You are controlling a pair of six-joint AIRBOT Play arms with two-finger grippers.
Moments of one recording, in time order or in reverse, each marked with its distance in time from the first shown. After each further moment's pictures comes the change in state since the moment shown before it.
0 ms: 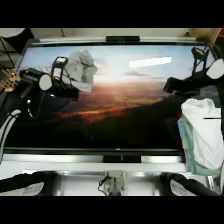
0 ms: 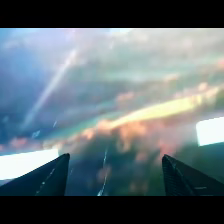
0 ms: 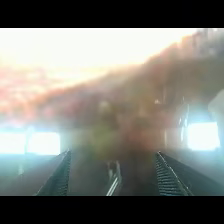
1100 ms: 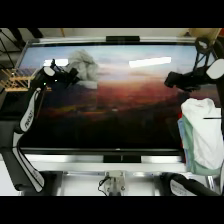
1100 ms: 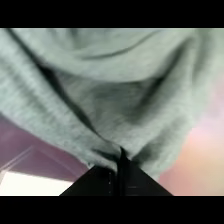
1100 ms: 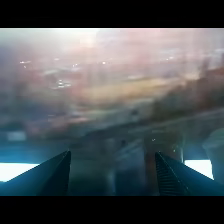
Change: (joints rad) left arm 0.320 -0.690 0.506 -0.708 0.311 -0.098; right arm 0.000 0.000 0.000 -0.009 -0.127 -0.029
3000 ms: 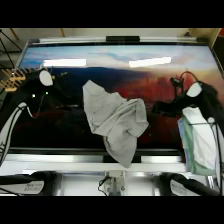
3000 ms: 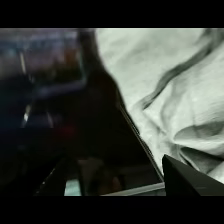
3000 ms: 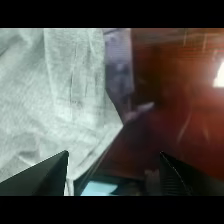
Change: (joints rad) left arm -0.208 0.581 -0.558 0.348 -0.532 0.124; right arm 0.000 -0.069 -0.321 0.158 0.075 -0.129
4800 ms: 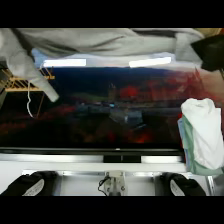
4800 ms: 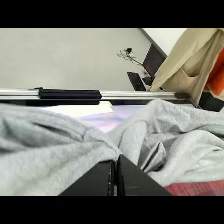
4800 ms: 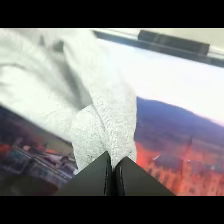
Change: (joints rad) left arm 0.121 0.559 0.454 -0.134 0.272 0.111; right arm 0.000 0.447 0.572 0.116 -0.007 -0.238
